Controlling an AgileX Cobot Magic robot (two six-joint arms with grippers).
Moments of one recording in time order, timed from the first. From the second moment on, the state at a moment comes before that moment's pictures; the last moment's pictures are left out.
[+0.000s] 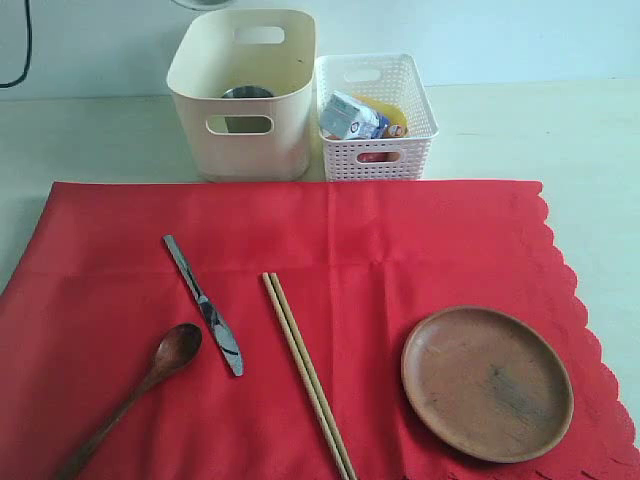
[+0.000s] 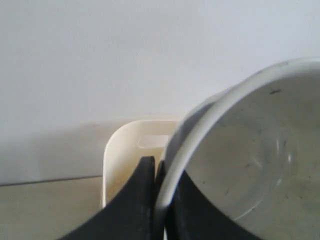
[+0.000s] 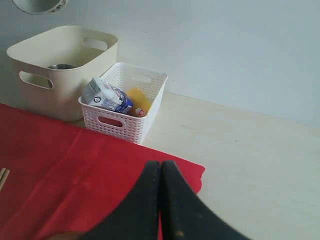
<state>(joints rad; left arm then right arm) -0.21 2.12 -1.84 -0.60 0.29 0.34 0.28 0.37 -0.45 -0.05 0.48 -0.05</state>
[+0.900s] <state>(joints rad) -0.27 2.42 -2.01 -0.55 0.08 0.63 0.28 0.37 -0.37 -0.05 0.41 -0.05</state>
